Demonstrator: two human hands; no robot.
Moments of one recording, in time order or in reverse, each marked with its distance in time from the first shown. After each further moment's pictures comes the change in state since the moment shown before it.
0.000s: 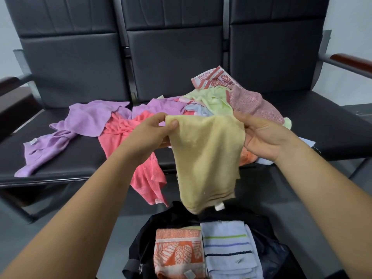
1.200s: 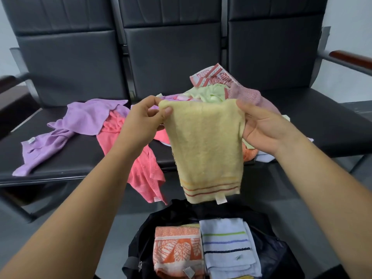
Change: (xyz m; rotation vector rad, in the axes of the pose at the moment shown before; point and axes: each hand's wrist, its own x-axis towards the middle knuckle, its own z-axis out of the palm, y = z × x) left_hand 0.003 0.008 -0.005 0.042 0.150 0.224; right_hand -0.006 -0.010 0.006 -0.013 0.001 -0.107
